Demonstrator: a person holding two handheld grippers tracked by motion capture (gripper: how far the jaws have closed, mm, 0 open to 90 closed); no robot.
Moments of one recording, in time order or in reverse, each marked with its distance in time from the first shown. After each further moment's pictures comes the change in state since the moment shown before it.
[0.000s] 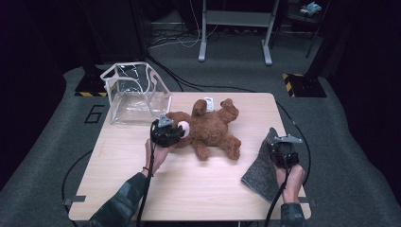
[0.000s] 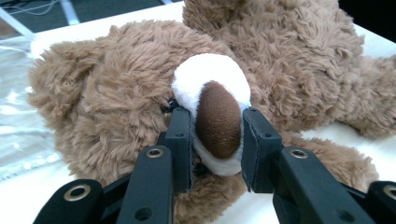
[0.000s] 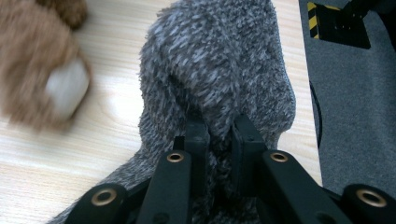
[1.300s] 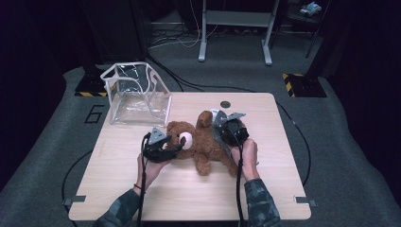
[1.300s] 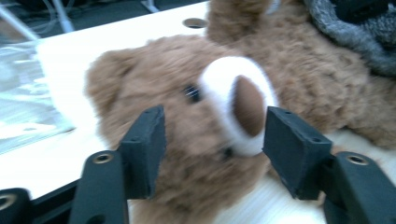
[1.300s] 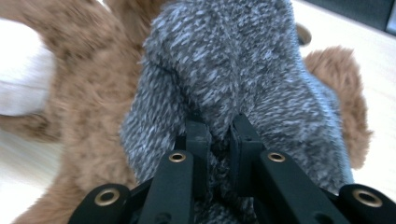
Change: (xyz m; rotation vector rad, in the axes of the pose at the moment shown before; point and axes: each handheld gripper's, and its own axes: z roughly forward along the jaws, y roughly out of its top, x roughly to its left) left arm -0.014 -0.030 -0.047 -0.055 0.031 0.045; right arm 0.133 0.088 0.026 0.015 0.235 -0.222
